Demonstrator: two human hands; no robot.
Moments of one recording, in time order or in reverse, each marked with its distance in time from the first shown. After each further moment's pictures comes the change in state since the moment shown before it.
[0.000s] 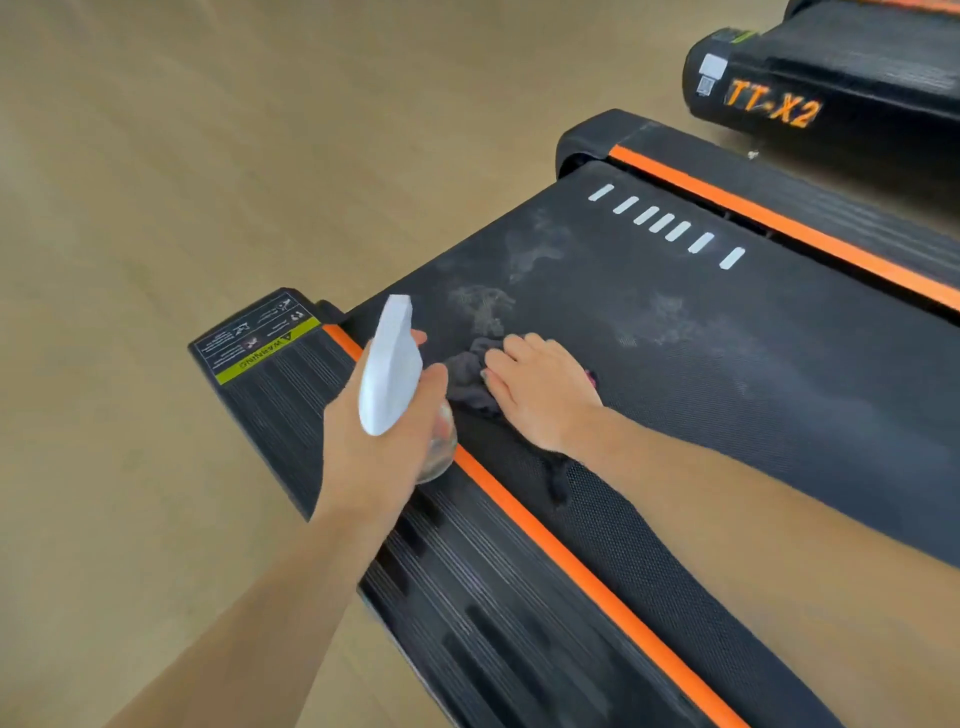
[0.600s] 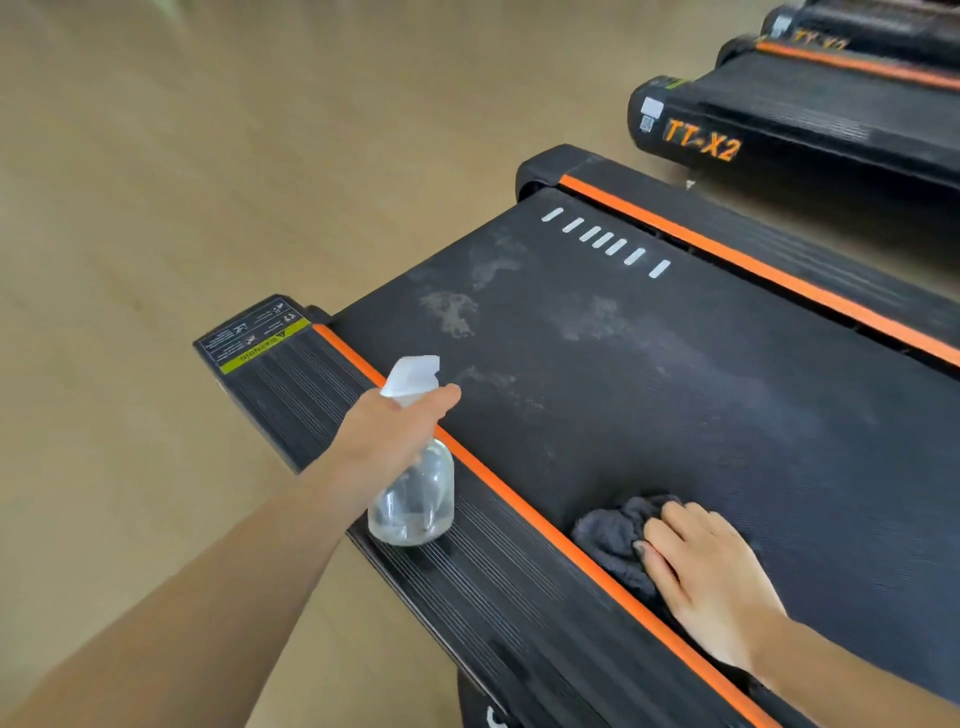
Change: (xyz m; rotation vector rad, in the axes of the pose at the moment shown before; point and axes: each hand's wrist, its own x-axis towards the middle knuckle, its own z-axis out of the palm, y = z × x) left_hand -0.038 0.037 -0.001 0.460 -0.177 -0.423; right_hand -0.280 0.010 -0.085 -0.008 -0.120 0.269
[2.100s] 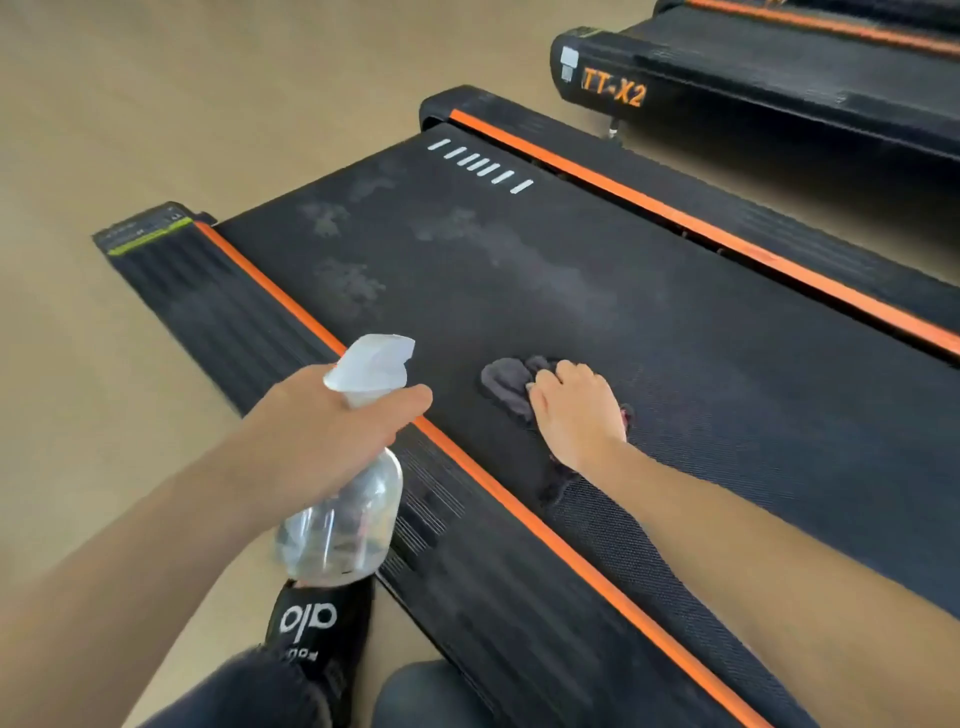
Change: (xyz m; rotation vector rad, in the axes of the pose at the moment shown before) left_hand -0.280 0.001 0.145 0.265 -0.009 0.124; right_hand -0.068 0.095 -0.012 -0.126 0.020 0.060
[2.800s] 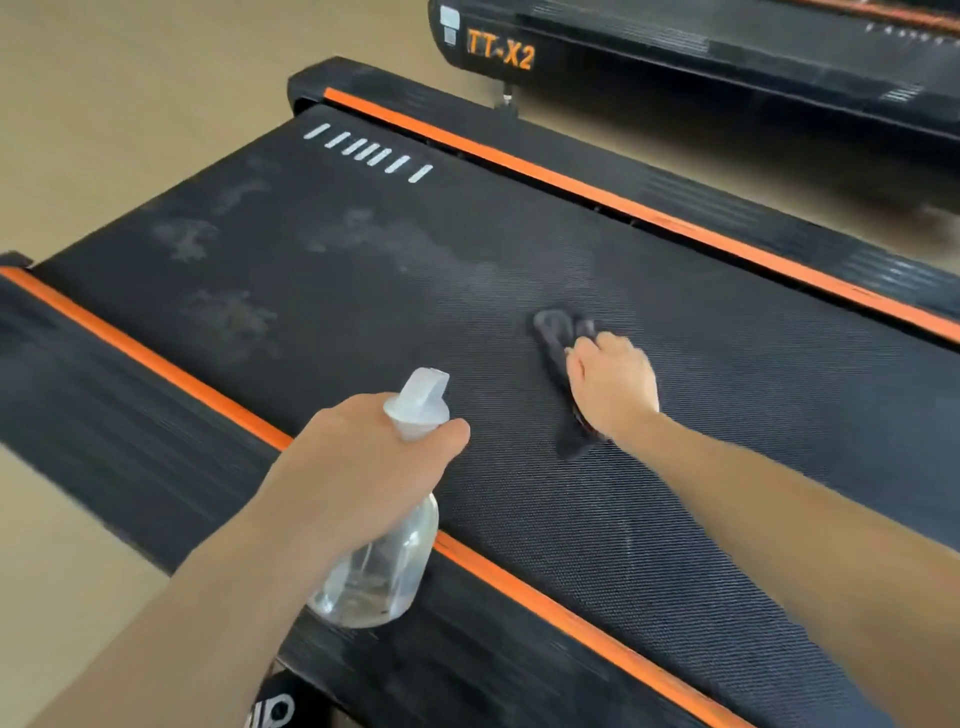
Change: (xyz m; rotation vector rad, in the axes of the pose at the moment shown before) left_hand 0.057 0.056 0.052 0.249 -0.160 0.123; right_hand 0.007 0.099 0.002 -0.087 -0.029 0.393
